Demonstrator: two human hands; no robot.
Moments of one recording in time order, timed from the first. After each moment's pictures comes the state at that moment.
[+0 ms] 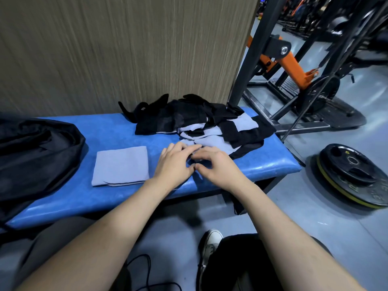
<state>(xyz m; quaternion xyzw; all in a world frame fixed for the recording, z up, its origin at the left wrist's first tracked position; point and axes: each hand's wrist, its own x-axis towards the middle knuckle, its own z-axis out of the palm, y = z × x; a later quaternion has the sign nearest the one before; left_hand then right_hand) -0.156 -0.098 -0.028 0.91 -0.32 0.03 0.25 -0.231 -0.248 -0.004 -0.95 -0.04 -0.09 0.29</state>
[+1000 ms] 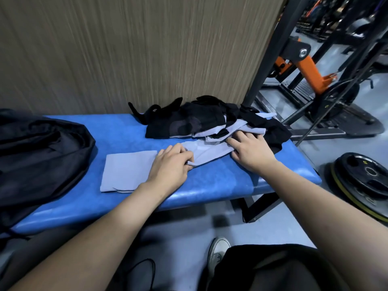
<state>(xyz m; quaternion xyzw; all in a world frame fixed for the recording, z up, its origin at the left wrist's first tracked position) -0.136 -0.065 -0.026 0.92 -0.31 0.06 0.24 -0.167 -0.337 -0.008 -0.98 0.00 -0.06 -0.17</state>
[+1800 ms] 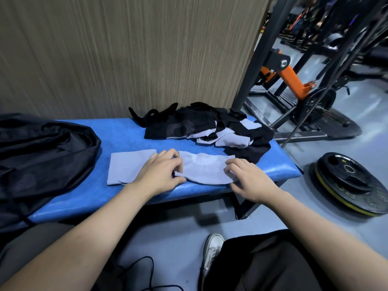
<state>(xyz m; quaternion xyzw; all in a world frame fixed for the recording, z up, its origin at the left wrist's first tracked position) -0.159 -0.024 -0.009 0.90 -0.39 0.02 0.19 -0.273 -0.317 -0.017 -0.99 -0.11 -0.07 0.00</state>
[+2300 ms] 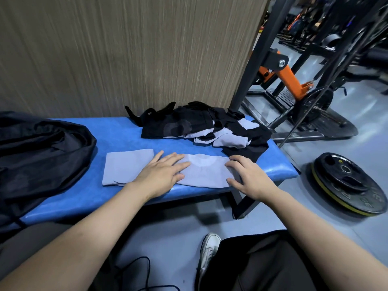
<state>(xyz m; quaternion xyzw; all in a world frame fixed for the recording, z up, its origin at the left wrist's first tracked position) -0.152 -0.035 -0.021 0.90 -0.43 -0.03 0.10 -0.273 -0.329 -0.021 -1.00 -0.03 -0.06 0.07</state>
